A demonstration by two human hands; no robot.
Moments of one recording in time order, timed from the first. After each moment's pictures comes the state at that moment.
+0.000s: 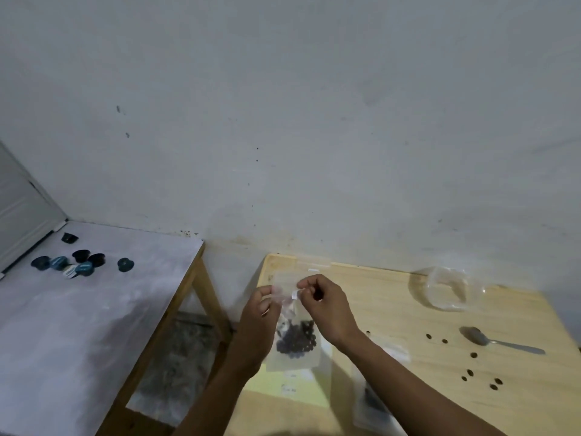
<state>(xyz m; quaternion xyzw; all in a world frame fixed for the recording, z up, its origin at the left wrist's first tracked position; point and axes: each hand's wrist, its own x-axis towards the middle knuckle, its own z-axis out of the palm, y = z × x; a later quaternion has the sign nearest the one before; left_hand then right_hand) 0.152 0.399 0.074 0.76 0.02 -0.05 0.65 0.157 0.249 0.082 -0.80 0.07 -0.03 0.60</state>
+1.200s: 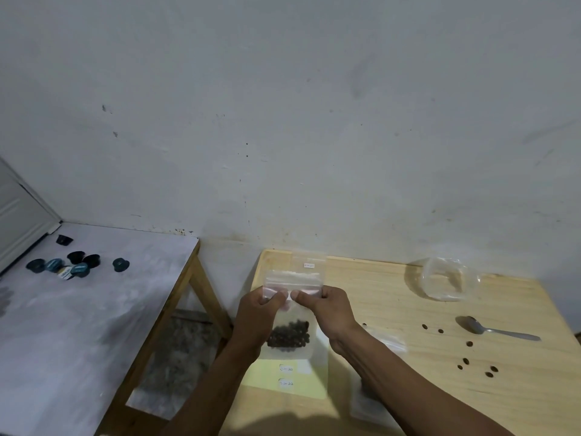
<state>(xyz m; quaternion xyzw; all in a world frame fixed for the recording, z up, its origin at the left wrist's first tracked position) 0.158 0.385 0.087 0.77 0.10 -0.08 0.63 0.152 0.242 0.065 -0.69 0.20 0.08 0.70</state>
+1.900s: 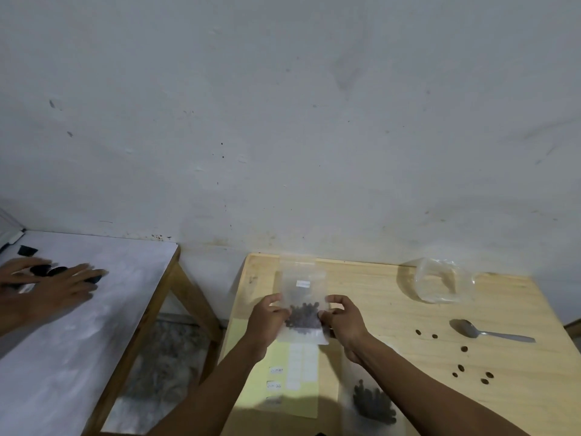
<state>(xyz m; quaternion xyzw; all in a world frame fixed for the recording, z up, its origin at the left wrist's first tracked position) 0.217 0.350 0.002 0.76 0.14 -0.24 0.59 0.170 0.179 0.011 -0.68 0.31 0.12 0.66</state>
